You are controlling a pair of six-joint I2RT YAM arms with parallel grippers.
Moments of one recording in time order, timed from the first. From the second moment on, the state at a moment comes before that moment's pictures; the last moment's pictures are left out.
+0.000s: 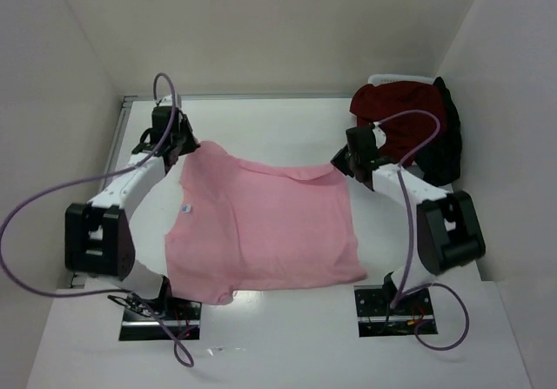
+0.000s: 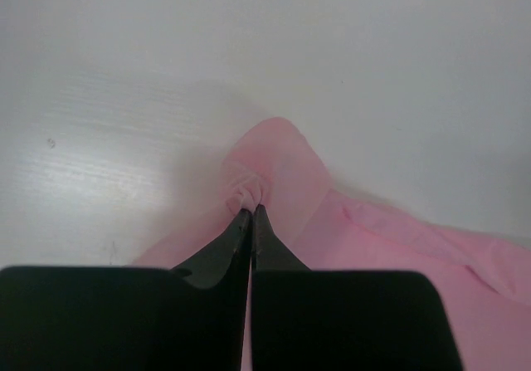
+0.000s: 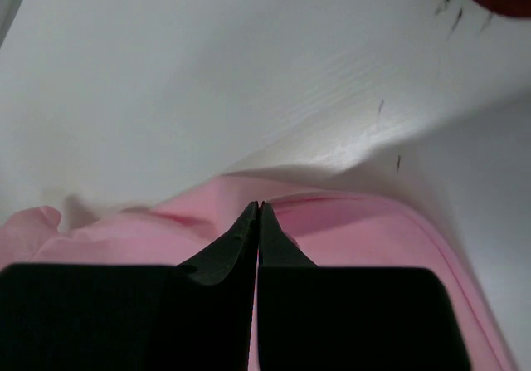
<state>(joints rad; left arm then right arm) -0.09 1.42 1.06 -0.19 -0.06 -0.37 0.30 1.46 0.87 -0.10 0.14 0.93</state>
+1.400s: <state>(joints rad) 0.11 2.23 1.66 -0.08 0.39 -0.34 0.16 1.78 1.27 -0.20 0.01 0.75</state>
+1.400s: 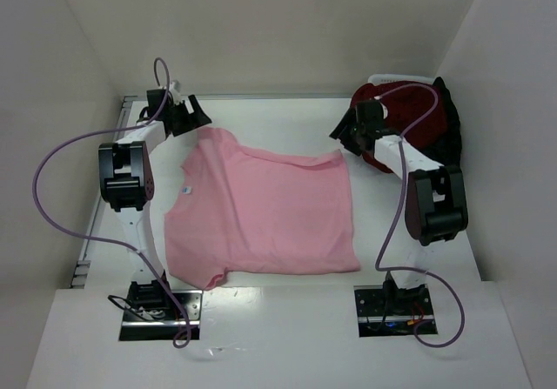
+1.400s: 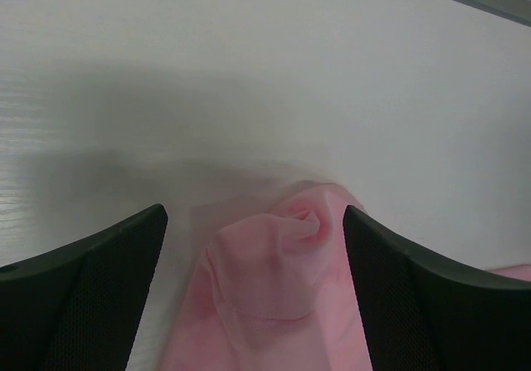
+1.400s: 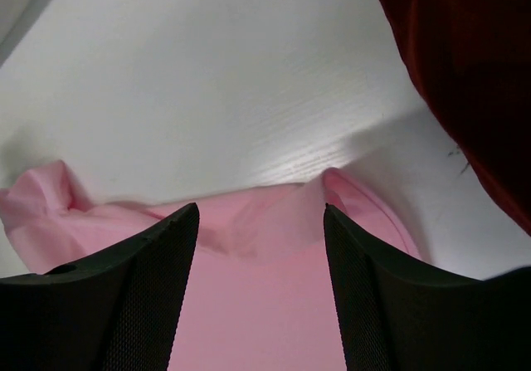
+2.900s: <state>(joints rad) 0.08 2.30 1.72 -0.12 0.45 -0.29 0.16 2.04 1.41 -0.17 -0.01 0.74</state>
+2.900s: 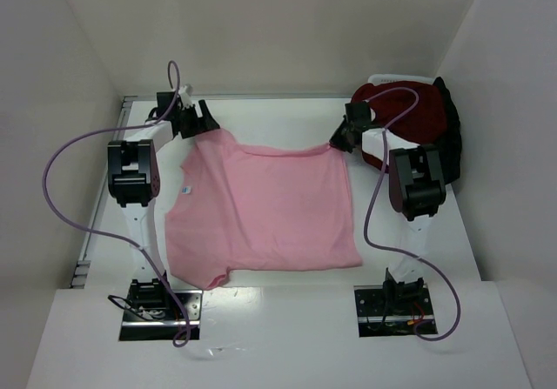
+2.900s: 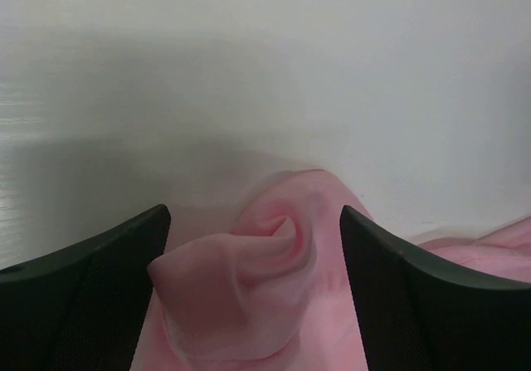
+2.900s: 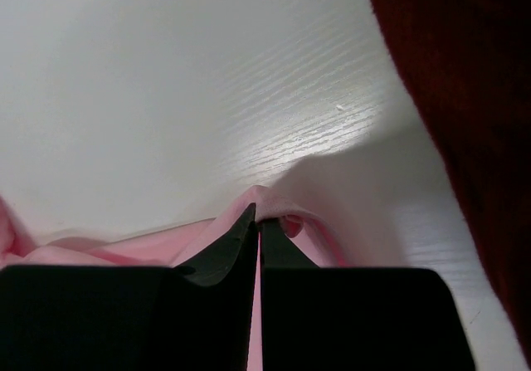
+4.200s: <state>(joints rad) 0.10 2.33 1.83 -0.33 0.43 -0.14 0.16 2.17 1.54 -0.20 0.01 0.73</state>
